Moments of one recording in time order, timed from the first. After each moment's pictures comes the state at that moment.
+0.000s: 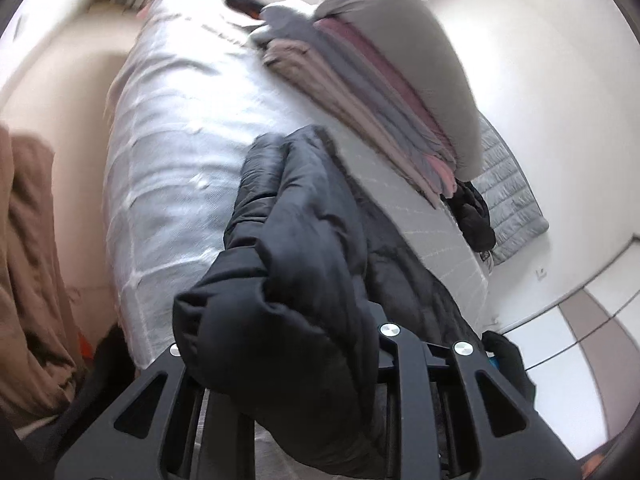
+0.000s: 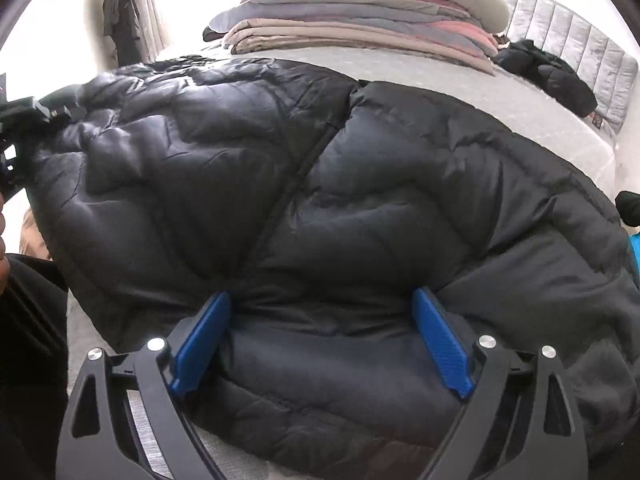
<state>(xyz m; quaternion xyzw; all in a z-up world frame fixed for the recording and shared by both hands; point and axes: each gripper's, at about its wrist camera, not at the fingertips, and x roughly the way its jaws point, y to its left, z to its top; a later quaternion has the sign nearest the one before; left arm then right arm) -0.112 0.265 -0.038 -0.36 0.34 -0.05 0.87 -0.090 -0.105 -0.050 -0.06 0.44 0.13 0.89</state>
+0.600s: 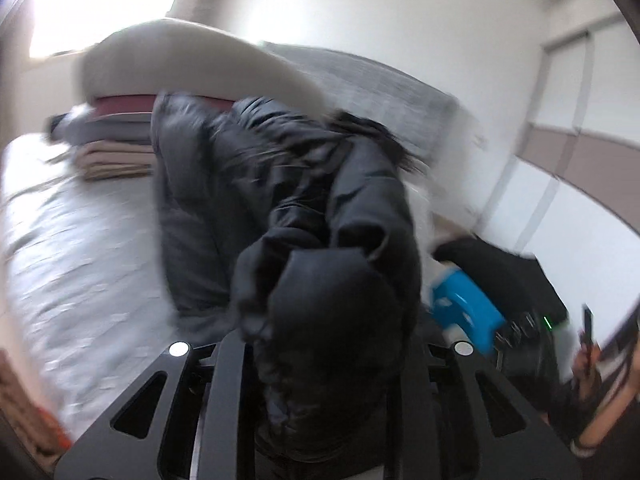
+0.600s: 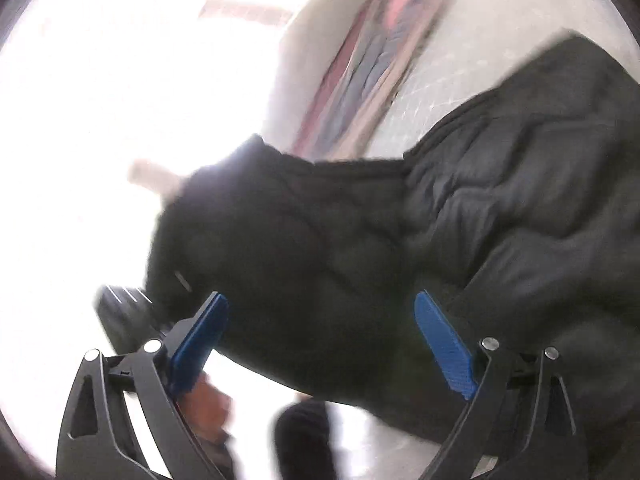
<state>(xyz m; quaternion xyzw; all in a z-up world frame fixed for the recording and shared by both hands) -0.106 -0.015 0.100 -0.08 0.30 -0.24 0.92 -0.082 -0.323 -0.018 0.52 0.32 0.34 0.72</state>
